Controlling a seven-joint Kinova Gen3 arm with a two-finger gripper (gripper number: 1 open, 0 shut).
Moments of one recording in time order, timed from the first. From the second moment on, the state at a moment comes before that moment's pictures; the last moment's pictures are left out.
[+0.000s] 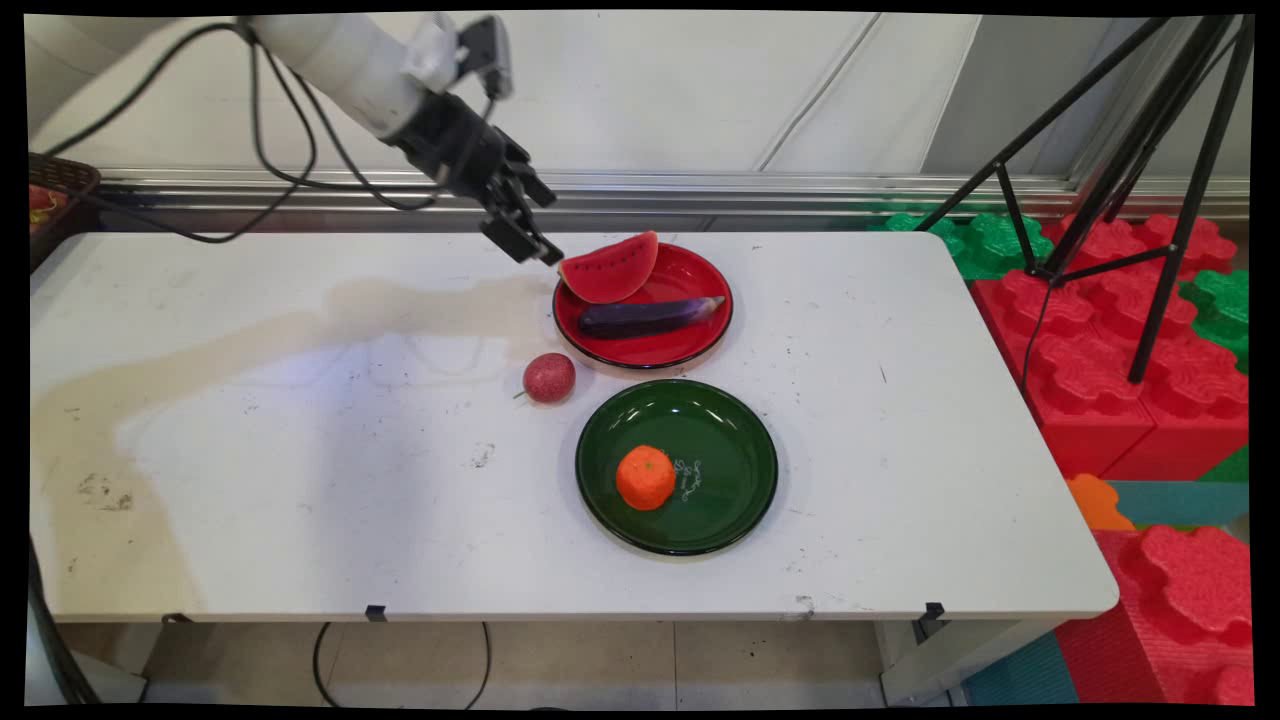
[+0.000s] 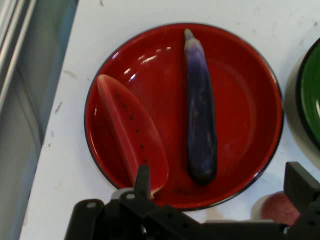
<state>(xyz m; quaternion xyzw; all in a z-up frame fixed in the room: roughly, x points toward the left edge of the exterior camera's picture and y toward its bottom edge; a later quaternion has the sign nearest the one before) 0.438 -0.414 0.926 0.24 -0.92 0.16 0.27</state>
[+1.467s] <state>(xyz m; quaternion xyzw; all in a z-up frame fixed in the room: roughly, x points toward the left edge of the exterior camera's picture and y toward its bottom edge) 0.375 -0.489 0.824 0.21 -0.95 0.10 0.19</state>
